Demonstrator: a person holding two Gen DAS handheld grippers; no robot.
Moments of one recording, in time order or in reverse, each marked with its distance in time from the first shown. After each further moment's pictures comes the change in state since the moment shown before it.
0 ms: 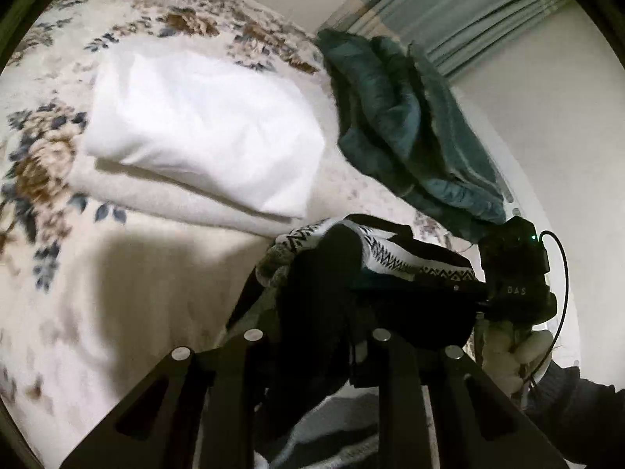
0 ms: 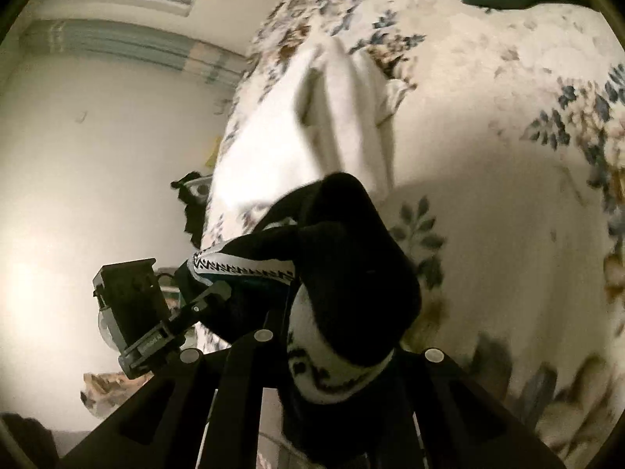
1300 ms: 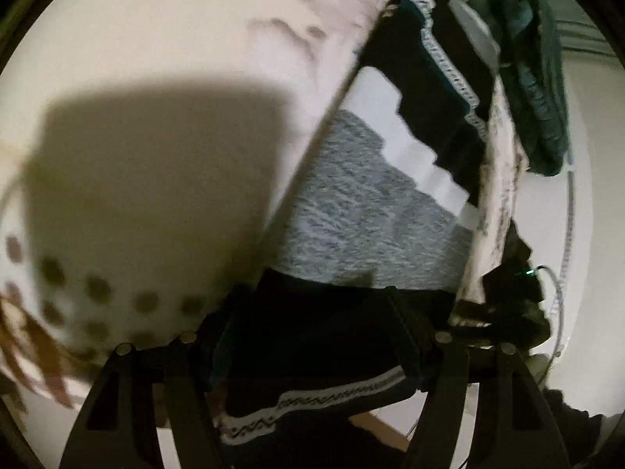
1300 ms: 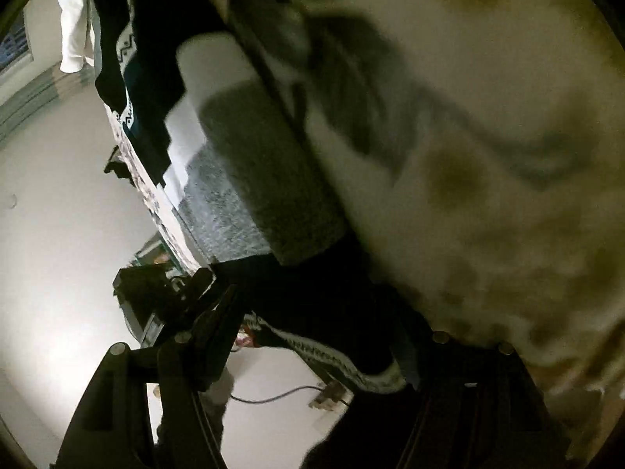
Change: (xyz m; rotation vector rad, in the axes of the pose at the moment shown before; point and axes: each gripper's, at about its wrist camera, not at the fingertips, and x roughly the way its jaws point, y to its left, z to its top) left arm -0.060 0.046 -0.311 -0.413 0.413 0.124; right arm 0.017 -0.120 -0.395 0.613 0.360 -0.027
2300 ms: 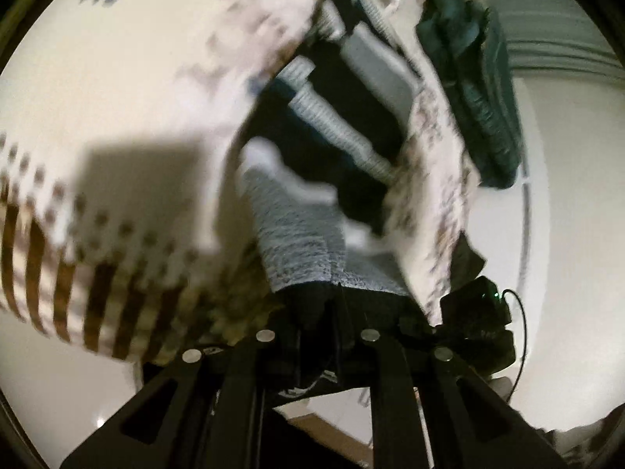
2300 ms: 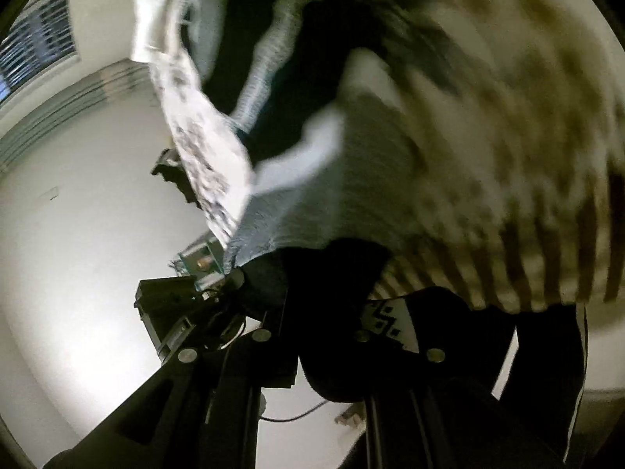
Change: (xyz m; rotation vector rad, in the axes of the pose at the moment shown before) left arm -0.055 -0.063 -0.007 -0.010 -0.096 -0.139; right arm -0.056 0.053 -0.068 -0.055 -0.090 0.150
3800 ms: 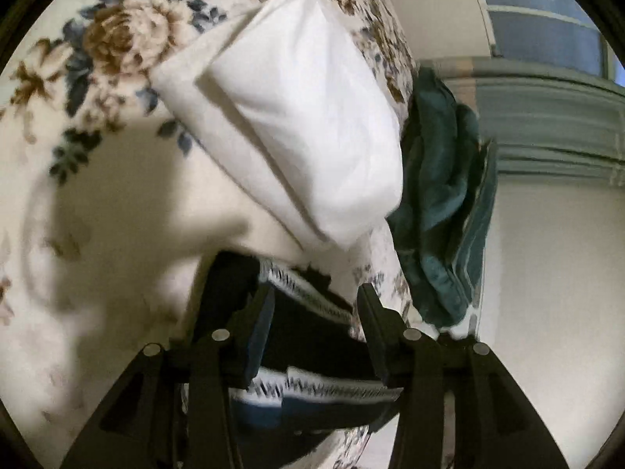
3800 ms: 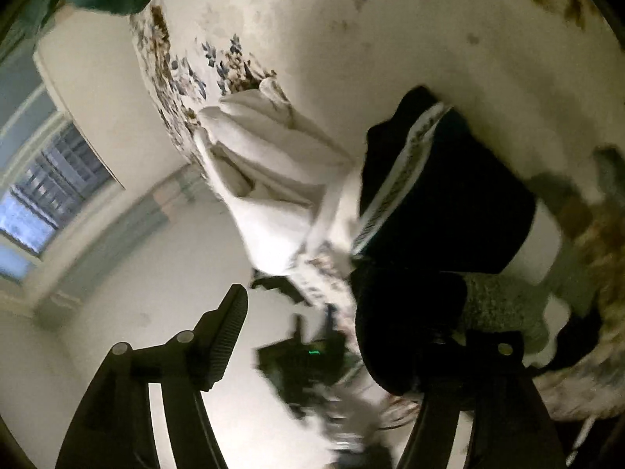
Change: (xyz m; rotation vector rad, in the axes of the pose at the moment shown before) left arm 0.027 -0.060 0.337 -0.117 -0.192 -0.200; right arm -0.041 0.183 0.342 0.323 -0.155 0.303
